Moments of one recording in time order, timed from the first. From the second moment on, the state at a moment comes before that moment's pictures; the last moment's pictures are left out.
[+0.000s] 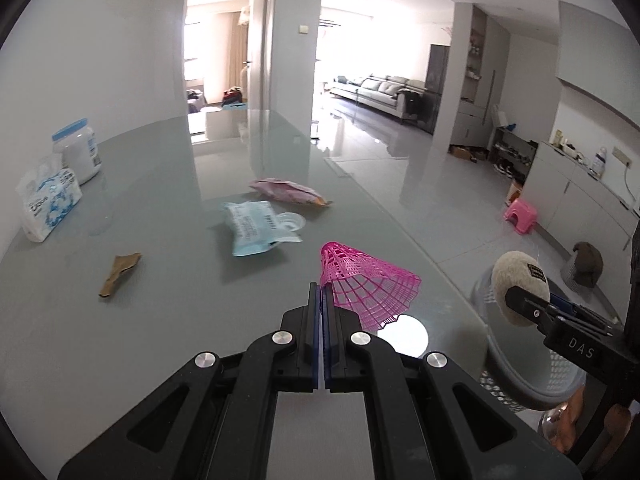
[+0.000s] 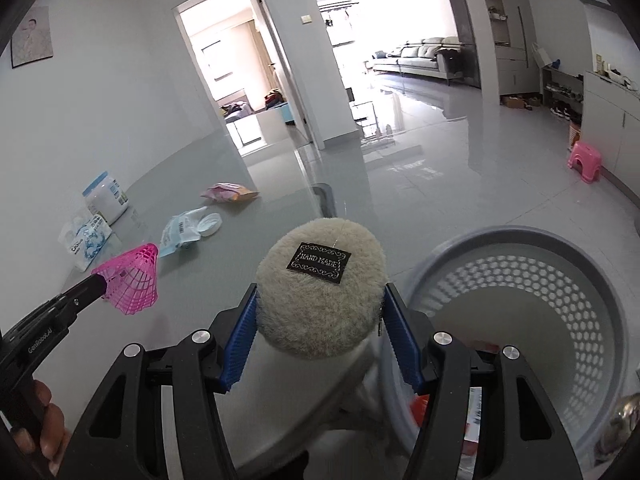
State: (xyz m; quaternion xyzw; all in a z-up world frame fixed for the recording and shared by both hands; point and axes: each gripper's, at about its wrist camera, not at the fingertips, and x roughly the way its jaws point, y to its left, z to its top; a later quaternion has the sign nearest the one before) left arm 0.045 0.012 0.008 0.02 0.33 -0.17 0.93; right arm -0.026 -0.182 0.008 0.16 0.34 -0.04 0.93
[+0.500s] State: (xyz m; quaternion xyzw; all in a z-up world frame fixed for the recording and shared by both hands) left arm -0.002 -0.163 -0.016 0.09 0.35 -0.32 0.87; right arm -0.131 -0.306 -0.012 0.21 0.32 -0.16 0.91
